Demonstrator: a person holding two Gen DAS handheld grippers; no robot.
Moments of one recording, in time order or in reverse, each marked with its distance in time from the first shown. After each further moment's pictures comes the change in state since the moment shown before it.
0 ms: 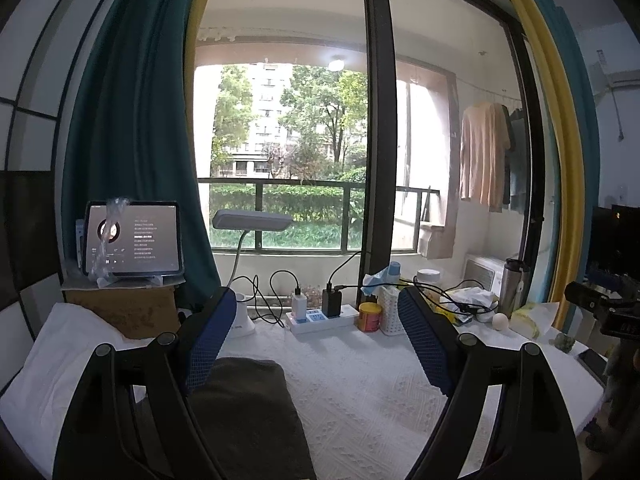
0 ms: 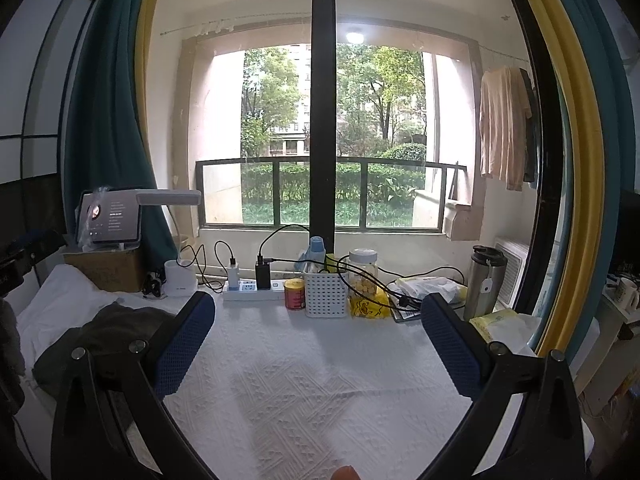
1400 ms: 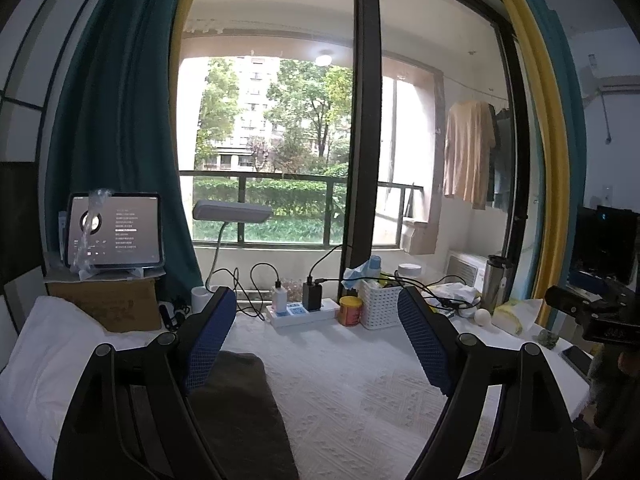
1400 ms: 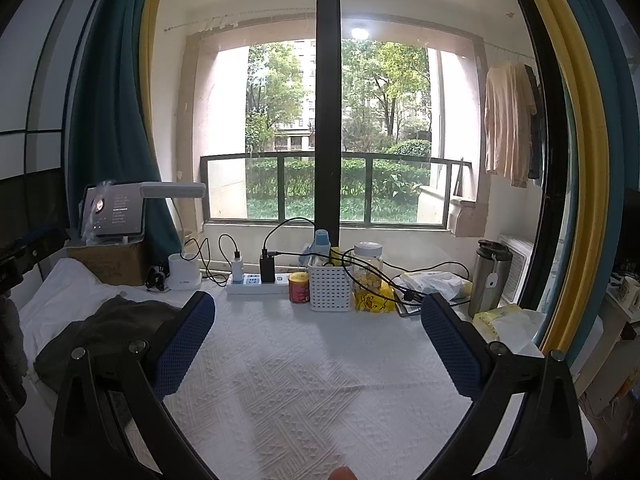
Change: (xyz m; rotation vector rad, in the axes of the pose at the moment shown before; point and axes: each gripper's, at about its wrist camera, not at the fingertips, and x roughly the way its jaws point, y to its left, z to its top) left arm 0.001 -0.007 -0.004 -0.012 0.022 -0.072; right arm 0.000 0.002 -0.008 -0.008 0.013 0.013
